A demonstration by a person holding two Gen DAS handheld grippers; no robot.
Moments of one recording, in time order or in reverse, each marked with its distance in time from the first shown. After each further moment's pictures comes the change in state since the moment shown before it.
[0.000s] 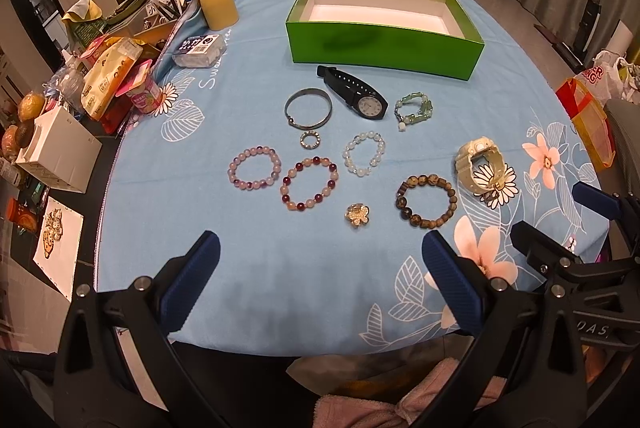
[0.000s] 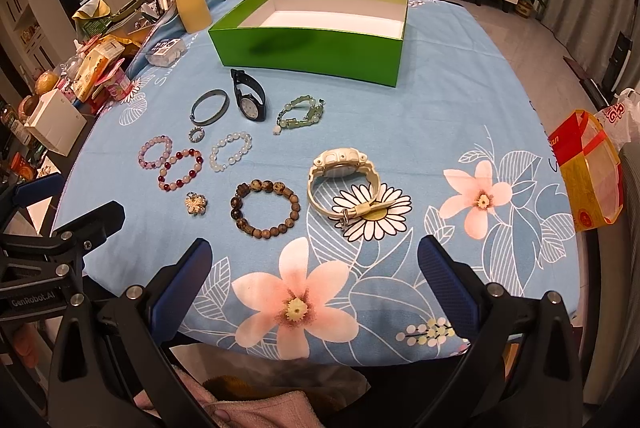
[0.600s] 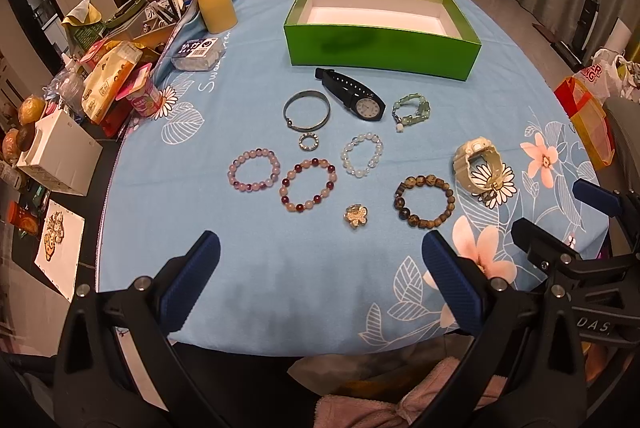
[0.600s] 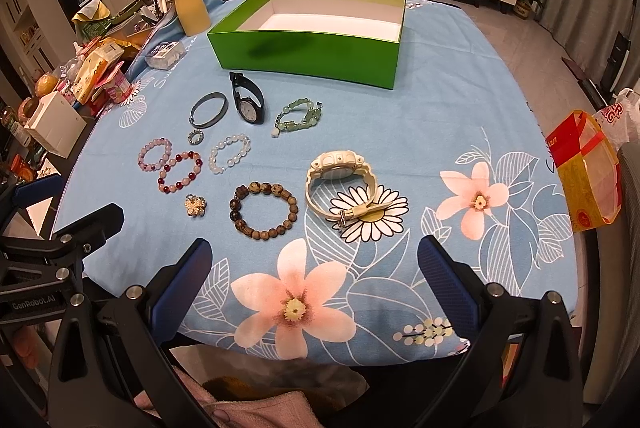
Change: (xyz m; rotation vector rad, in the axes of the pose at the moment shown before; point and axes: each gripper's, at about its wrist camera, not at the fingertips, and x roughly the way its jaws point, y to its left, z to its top) left arm -0.004 -0.001 0.001 0.008 -0.005 0.001; right arm -0.004 0.000 0.001 0.002 -0.004 -0.003
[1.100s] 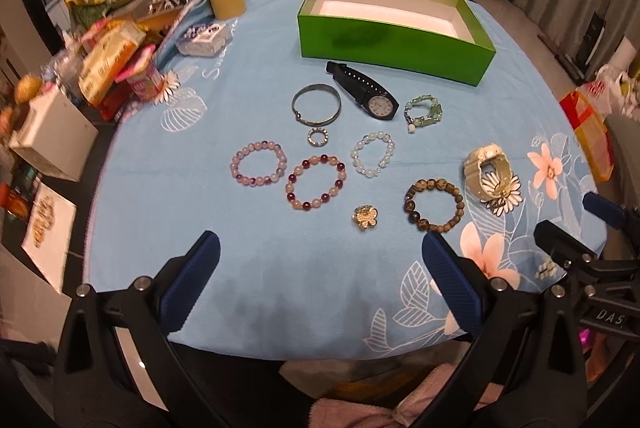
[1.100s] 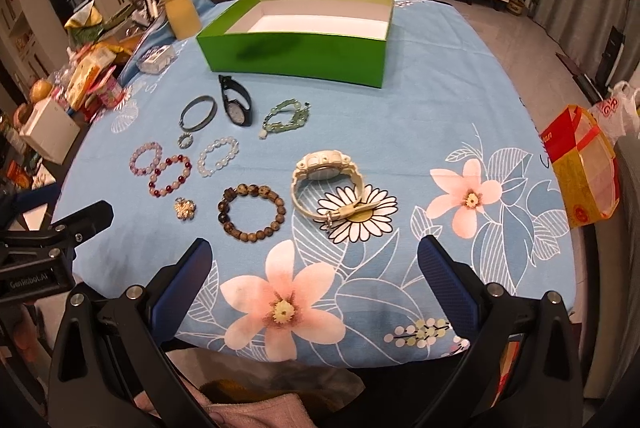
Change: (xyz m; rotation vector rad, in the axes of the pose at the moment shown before) left arm 0.015 0.021 0.000 -0.073 0.017 -0.046; right arm 0.002 -0.016 -0.001 0.045 -0.014 -0.005
